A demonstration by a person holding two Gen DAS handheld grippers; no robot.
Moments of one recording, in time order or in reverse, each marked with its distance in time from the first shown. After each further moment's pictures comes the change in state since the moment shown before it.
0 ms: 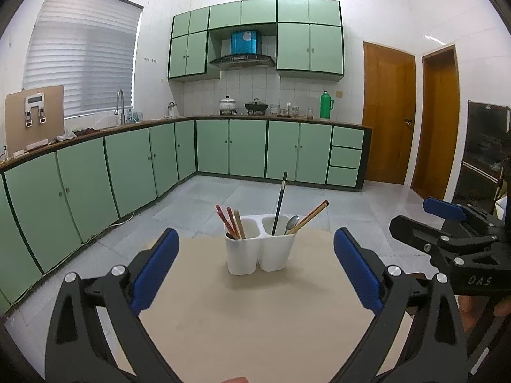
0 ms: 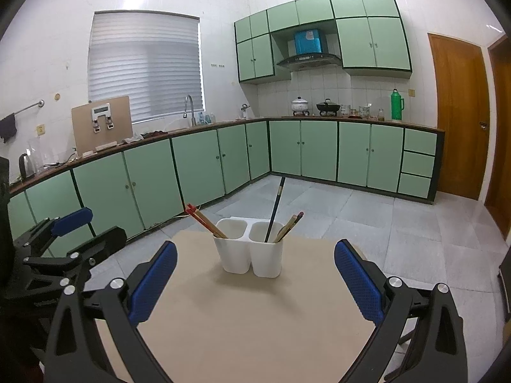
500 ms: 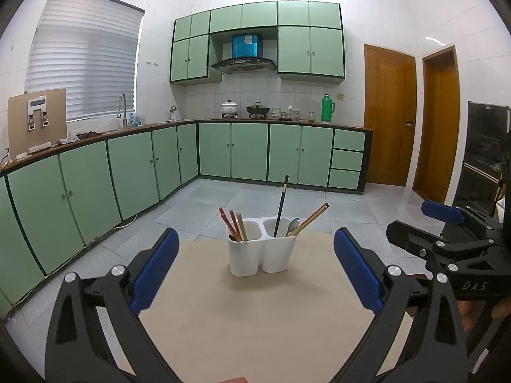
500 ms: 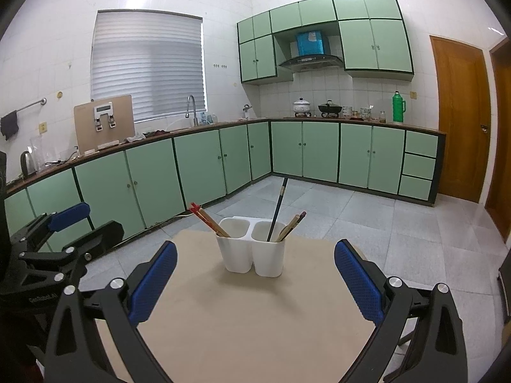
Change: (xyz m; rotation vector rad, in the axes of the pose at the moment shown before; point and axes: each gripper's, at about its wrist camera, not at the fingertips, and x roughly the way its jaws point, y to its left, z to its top) left arm -0.007 -0.004 0.001 0.005 -0.010 0.009; right arm -0.001 0.004 -0.002 -0.011 0.000 0.002
